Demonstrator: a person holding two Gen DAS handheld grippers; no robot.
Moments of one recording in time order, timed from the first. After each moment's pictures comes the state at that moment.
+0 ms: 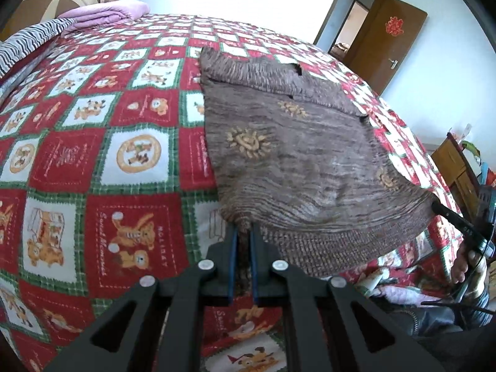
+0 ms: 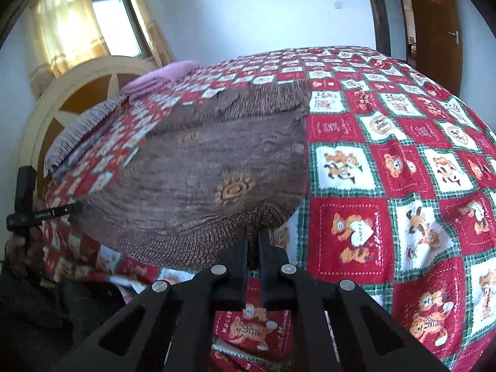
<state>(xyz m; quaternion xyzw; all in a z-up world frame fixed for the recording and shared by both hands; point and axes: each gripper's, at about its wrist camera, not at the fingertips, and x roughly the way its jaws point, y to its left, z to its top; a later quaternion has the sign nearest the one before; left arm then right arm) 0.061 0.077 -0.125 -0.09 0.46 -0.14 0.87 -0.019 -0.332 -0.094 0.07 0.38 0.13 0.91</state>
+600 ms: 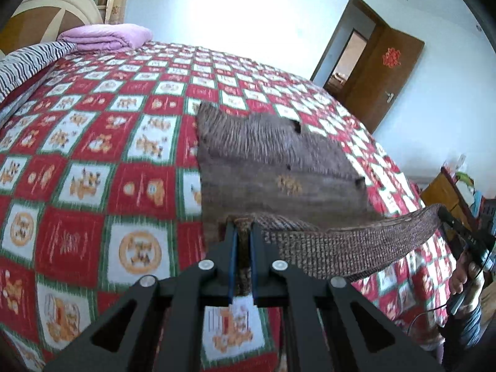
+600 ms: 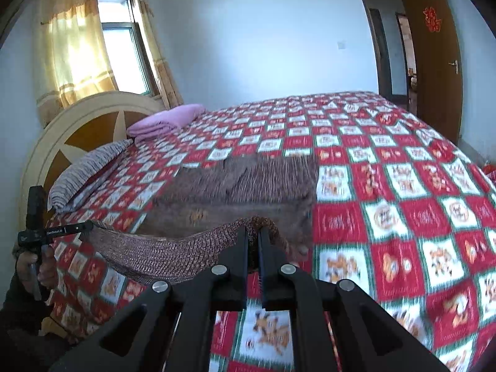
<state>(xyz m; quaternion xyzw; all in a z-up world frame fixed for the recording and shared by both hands) 0.128 0.092 -0.070 -0.13 0.39 -0.14 0.90 0.039 -0.328 -0.008 0.07 0.28 0.13 0.95</state>
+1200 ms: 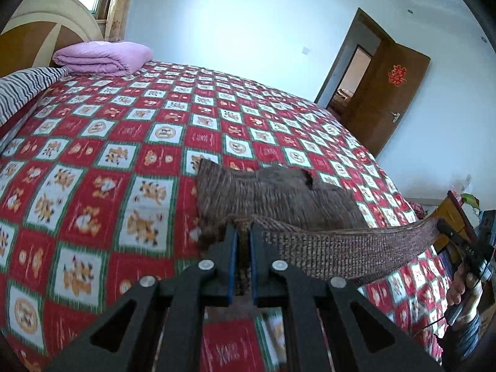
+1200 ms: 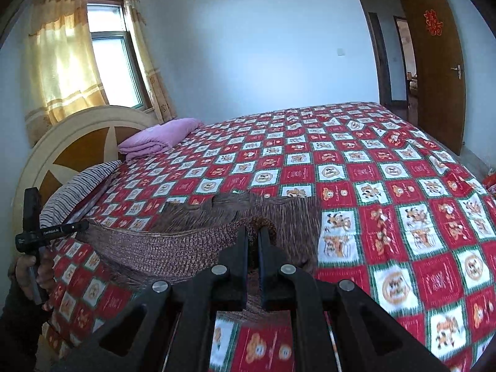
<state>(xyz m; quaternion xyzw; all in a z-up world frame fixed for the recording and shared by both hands) 0.236 0.094 -0.035 -0.14 0.36 -0.12 0.91 0.157 -0.330 0.020 0.08 0.28 0.12 0.95</state>
